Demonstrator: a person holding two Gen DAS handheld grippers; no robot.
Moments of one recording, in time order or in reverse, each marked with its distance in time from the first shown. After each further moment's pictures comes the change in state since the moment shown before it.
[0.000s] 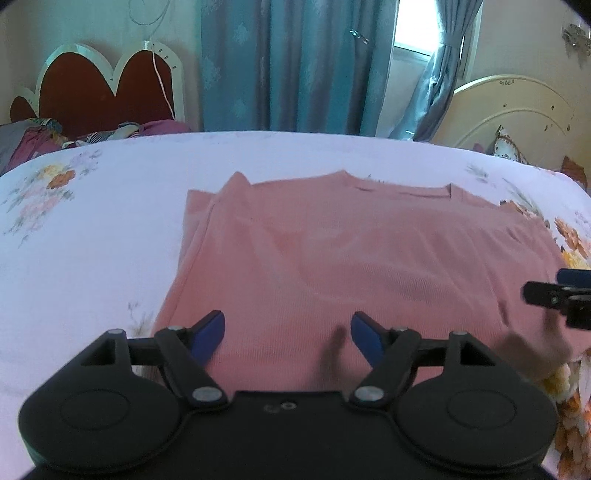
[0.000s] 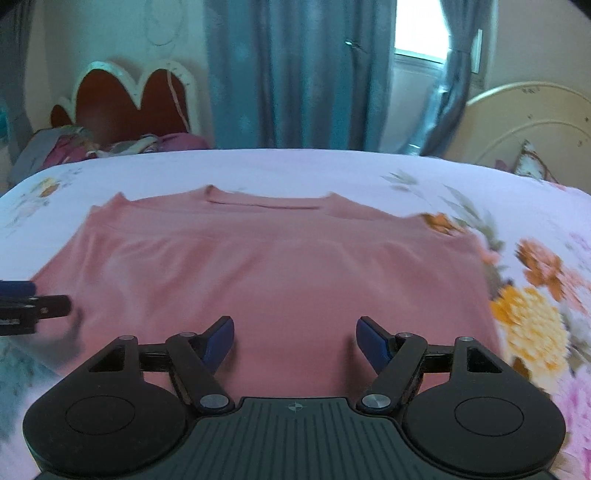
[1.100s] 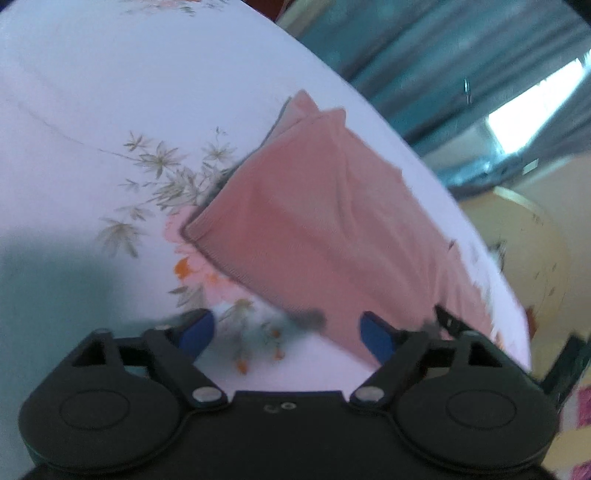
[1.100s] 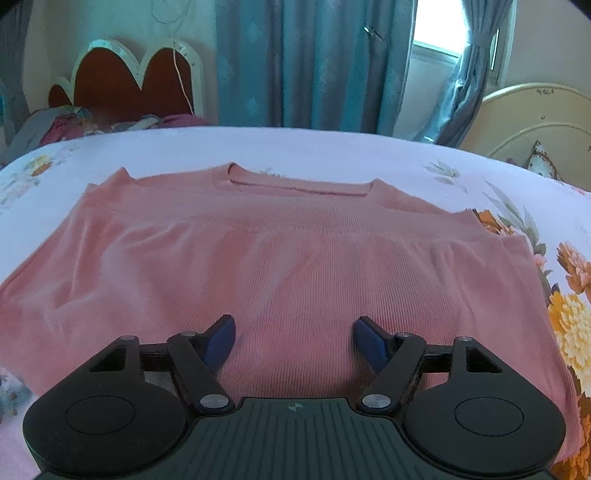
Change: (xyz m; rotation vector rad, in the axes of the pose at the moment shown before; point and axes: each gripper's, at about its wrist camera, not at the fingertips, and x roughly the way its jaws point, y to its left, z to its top) left arm -0.029 0.075 -0.072 -0.705 0.147 -0.212; right arm 0.048 0.025 -0.001 -0.020 0.016 -0.016
